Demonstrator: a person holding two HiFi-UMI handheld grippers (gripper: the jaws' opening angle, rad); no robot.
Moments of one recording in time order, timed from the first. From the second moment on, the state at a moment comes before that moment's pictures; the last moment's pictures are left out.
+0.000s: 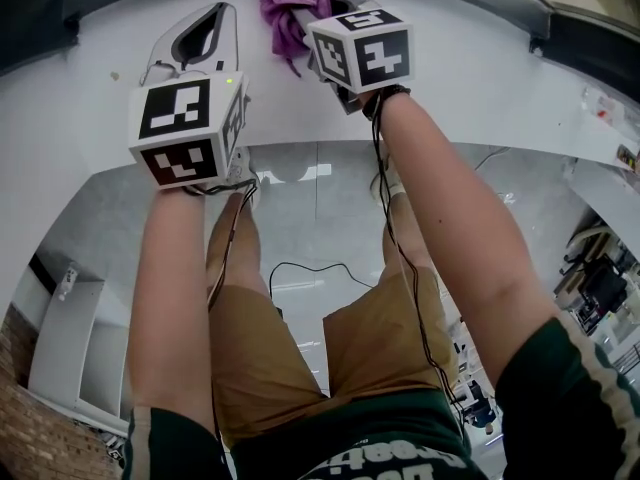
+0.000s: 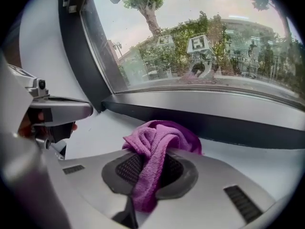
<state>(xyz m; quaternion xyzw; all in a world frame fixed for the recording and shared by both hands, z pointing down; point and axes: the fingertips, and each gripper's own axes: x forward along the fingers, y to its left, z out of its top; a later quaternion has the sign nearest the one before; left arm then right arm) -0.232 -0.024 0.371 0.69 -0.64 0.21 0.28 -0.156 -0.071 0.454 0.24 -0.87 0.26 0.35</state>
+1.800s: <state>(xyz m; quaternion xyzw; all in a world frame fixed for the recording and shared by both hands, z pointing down) -0.438 0.092 0.381 0.57 -0.73 0.20 0.30 -0.417 0.044 0.451 0.08 -0.90 0.22 0.36</state>
